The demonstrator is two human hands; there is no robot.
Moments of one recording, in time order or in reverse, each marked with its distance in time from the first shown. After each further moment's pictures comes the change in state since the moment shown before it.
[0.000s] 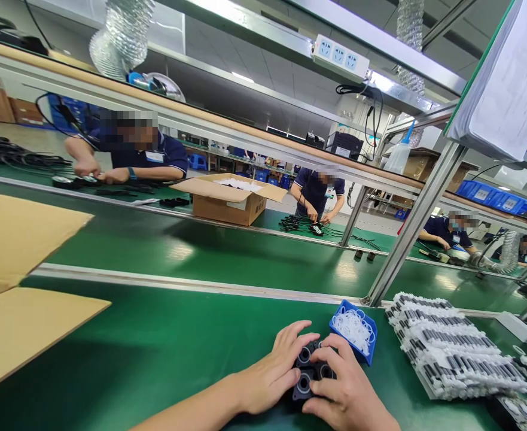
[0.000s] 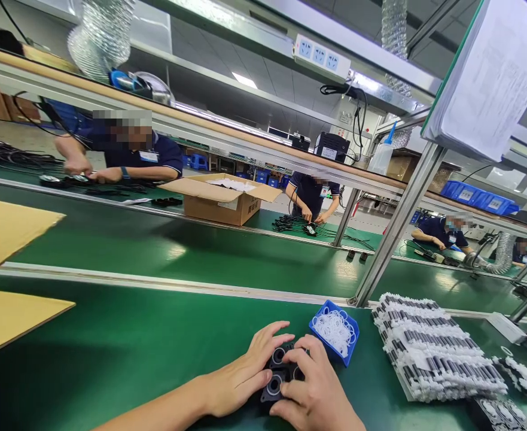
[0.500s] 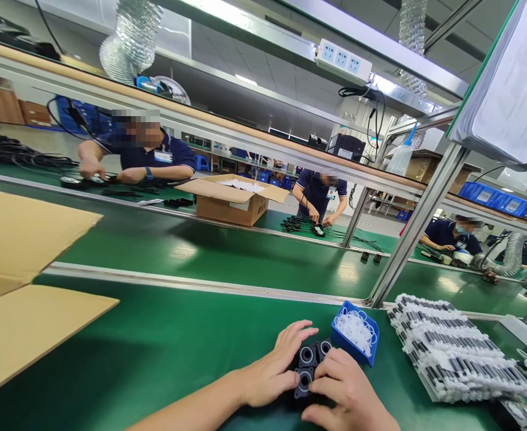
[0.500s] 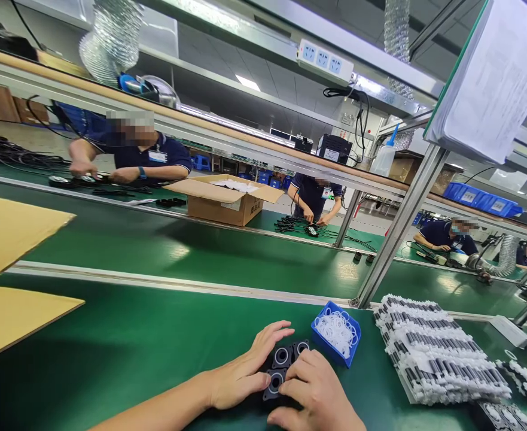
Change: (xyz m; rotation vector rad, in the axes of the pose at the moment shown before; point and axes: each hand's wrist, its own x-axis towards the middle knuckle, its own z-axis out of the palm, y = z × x) left_hand 0.001 -0.012 -0.003 -0.115 -0.006 -0.039; right_hand -0.004 0.004 0.008 0.059 -0.012 -0.009
